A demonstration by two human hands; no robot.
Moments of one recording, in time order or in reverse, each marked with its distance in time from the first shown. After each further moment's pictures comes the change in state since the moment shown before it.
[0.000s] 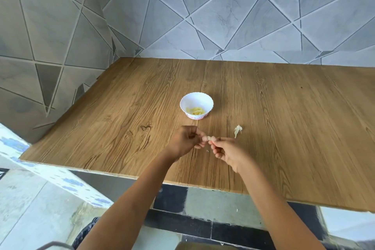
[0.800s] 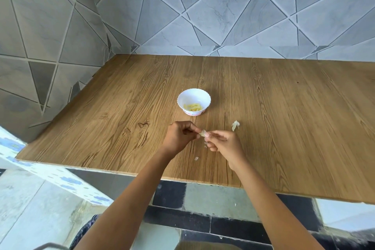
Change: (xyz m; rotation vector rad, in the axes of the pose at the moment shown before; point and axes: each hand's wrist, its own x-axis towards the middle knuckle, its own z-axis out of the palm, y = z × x) left_hand -0.002 -0.008 -0.004 0.127 0.170 0.125; right_hand -0.004 0.013 0.004 -0.191 0.168 -0.370
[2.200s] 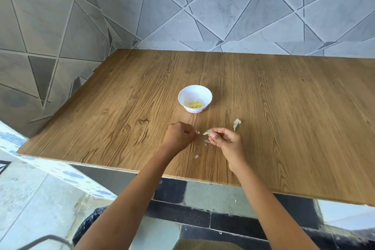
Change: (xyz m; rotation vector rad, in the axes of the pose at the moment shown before) left_hand 0.001 0.004 0.004 0.490 0.067 -0.088; right_hand 0.001 0.013 0.000 0.234 0.056 -0.020
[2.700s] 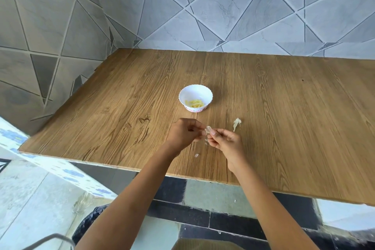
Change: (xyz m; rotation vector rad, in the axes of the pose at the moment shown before) left_hand -0.009 0.016 -0.005 -0.467 -0.120 -0.058; right_hand -0.007 -0.010 0.005 0.101 0.002 0.092
